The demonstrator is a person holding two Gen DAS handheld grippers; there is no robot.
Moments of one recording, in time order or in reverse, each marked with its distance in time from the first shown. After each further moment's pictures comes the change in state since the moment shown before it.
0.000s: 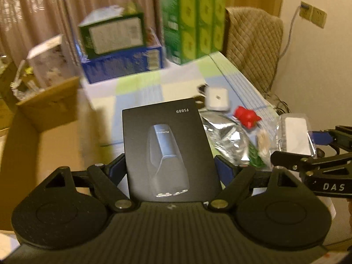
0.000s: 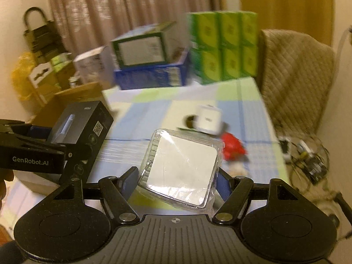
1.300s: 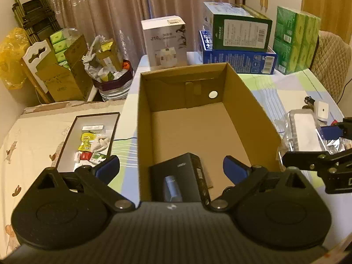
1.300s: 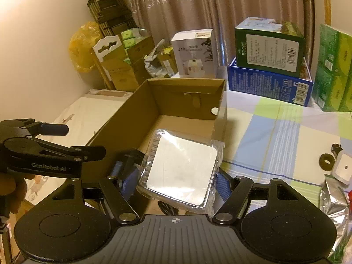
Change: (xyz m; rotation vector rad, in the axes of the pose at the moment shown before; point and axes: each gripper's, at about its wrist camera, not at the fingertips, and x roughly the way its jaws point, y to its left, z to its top) left arm -0.037 0.239 -0.045 -0.178 0.008 0.240; right arm 0.109 0.216 0.052 -0.179 0.089 0.291
